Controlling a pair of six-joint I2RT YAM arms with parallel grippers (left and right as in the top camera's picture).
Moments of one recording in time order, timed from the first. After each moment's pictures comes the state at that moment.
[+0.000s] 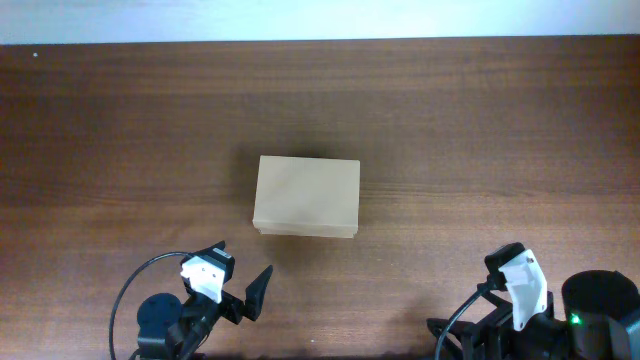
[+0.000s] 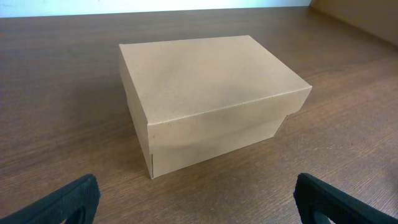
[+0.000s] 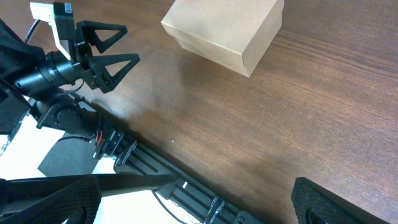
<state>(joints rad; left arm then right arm) -0.09 0.02 0.15 -0.50 0.44 0.00 0.46 0.67 1.35 -1.51 -0.31 0.18</state>
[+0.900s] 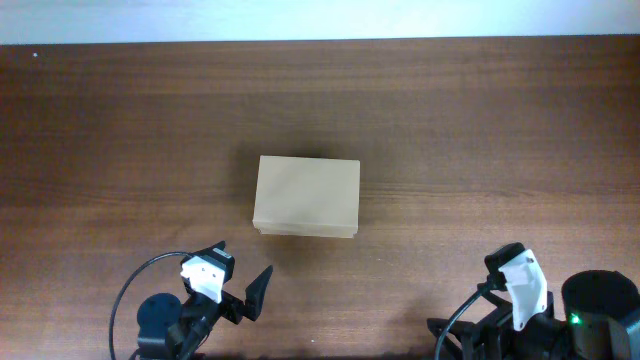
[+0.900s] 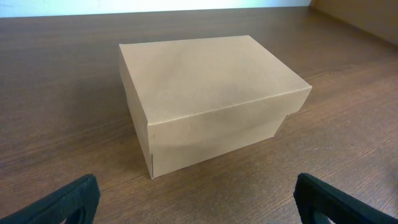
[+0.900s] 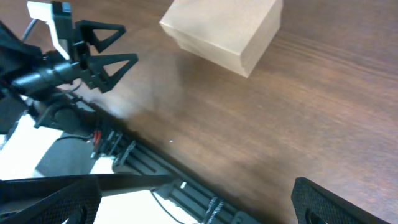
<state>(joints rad) -0.09 0.02 0.15 -0.50 0.44 0.00 0.46 0.67 1.35 -1.51 -0.30 0.18</state>
